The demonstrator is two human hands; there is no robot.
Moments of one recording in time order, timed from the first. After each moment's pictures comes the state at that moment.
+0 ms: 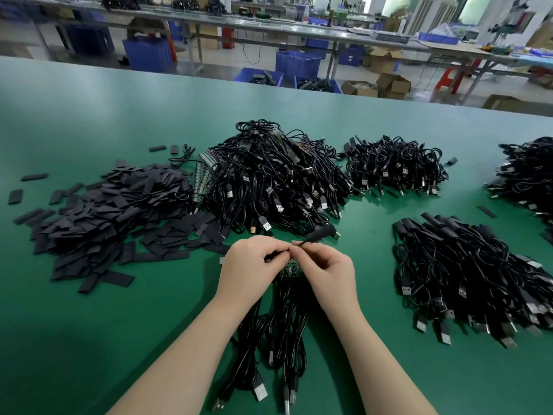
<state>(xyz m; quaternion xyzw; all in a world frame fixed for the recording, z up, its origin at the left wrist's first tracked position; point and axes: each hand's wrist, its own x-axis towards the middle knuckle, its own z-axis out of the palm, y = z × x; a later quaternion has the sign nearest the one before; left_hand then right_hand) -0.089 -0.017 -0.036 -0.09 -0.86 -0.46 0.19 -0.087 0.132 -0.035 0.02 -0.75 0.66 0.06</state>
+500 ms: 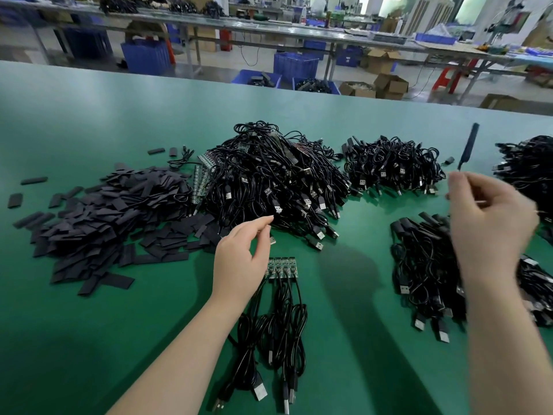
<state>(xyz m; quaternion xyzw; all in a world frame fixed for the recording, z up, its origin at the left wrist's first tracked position) -0.093 -0.020 -0.034 -0.04 -0.84 -0.46 0.28 -0.106 0.256 0.073 -0.11 -0.81 0.42 0.39</state>
